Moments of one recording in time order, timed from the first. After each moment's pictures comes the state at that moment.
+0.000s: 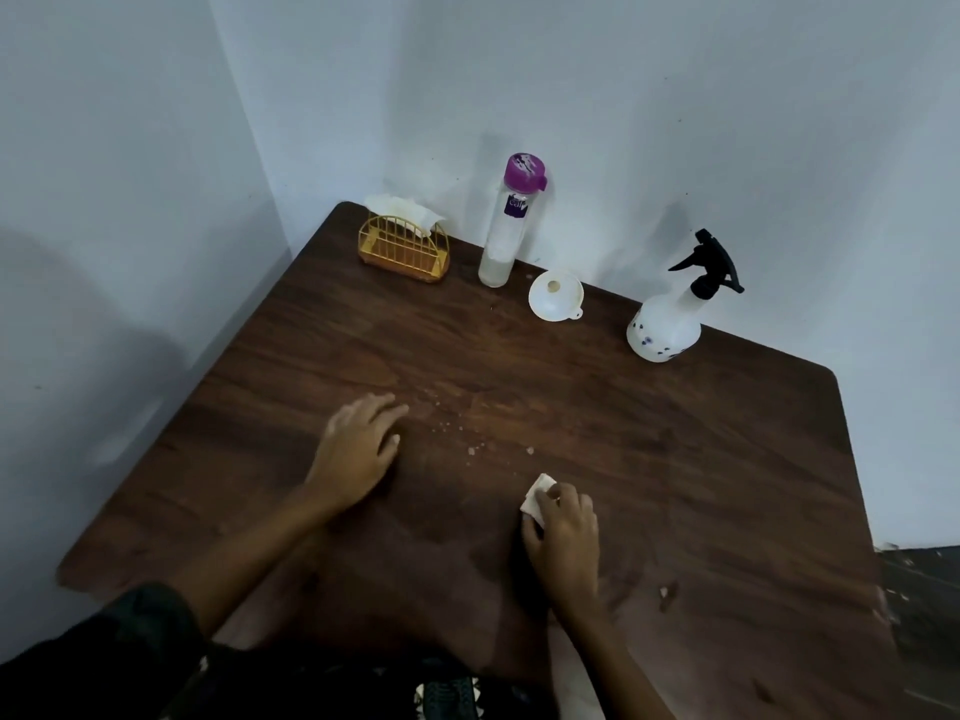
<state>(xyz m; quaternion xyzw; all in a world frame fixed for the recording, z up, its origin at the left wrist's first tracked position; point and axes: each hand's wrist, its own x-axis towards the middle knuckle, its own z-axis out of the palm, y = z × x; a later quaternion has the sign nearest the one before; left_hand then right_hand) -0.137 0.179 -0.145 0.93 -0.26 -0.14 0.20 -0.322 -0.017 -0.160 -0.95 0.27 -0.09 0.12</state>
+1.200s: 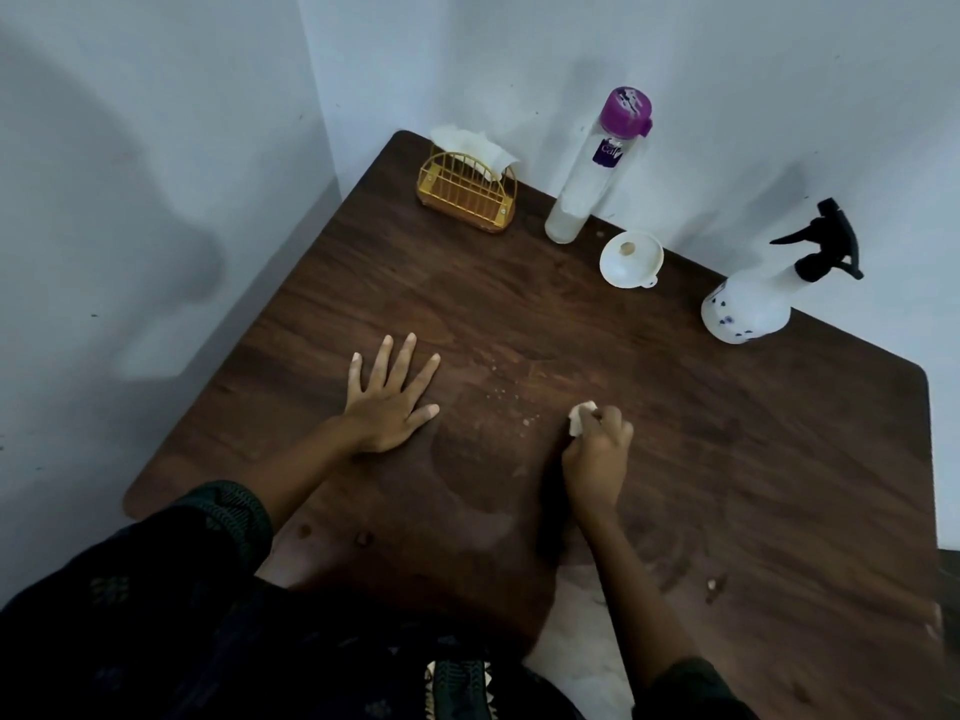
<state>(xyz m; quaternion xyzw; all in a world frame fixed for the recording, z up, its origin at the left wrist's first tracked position) -0.107 0.204 -0.165 0.91 -0.28 -0.29 0.02 -0.244 -0.012 -0.165 -0.93 0.32 -0.08 0.17</state>
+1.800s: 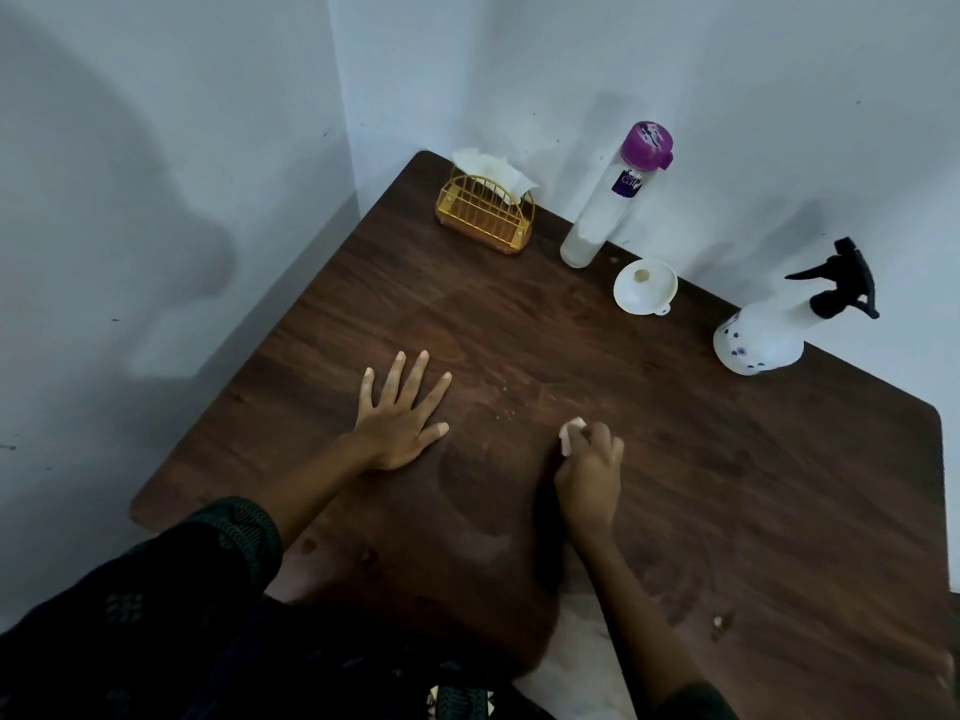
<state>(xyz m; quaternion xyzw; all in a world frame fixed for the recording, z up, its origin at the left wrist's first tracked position) -0.106 0.204 -0.166 0.91 -0.28 -0.29 0.02 -0.233 0.001 -0.160 -0.95 0.28 -0.05 0.16</state>
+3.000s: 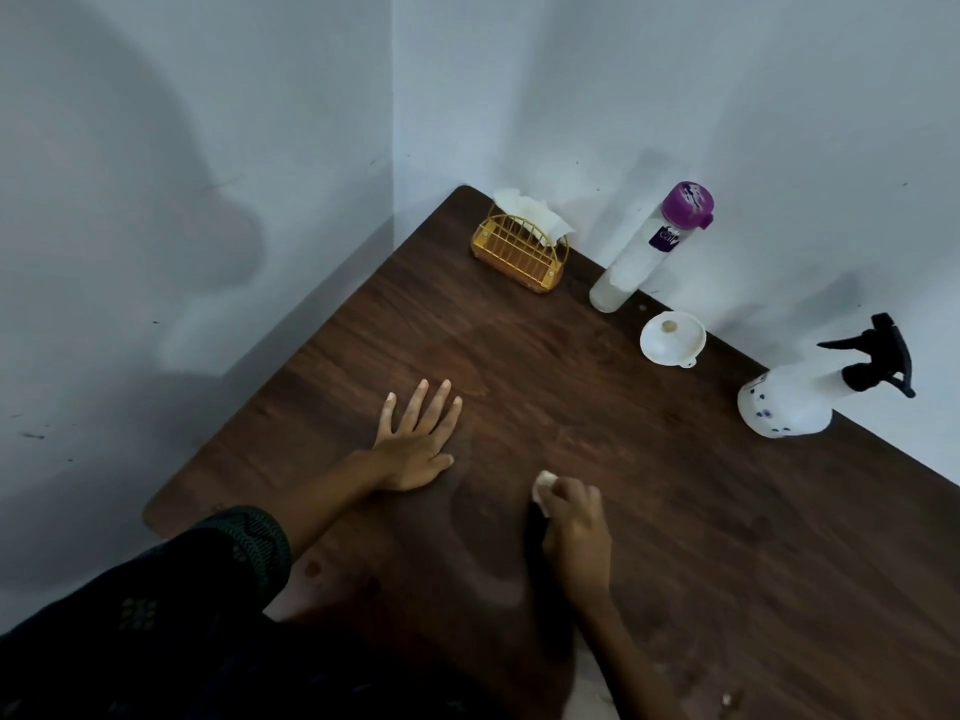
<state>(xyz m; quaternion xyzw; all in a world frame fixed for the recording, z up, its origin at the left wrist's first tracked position) -0.100 0.206 -0.164 0.90 -0.27 -0.34 0.06 -0.243 0.011 -0.162 -0.98 0.10 -0.02 0.16</state>
